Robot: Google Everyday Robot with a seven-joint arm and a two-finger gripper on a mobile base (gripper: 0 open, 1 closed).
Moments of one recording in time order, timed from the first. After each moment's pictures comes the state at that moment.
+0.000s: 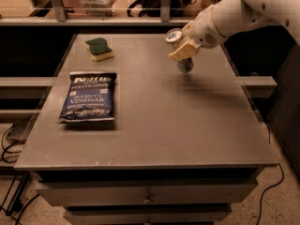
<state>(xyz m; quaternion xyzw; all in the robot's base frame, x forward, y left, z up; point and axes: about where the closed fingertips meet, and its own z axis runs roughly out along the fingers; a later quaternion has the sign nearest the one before) 0.674 -0.076 0.930 -0.60 0.69 0.10 0.40</state>
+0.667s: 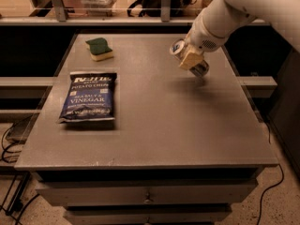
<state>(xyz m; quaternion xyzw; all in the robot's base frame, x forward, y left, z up) 0.661 -0.106 0.910 -0.64 0.71 -0.04 0.30</state>
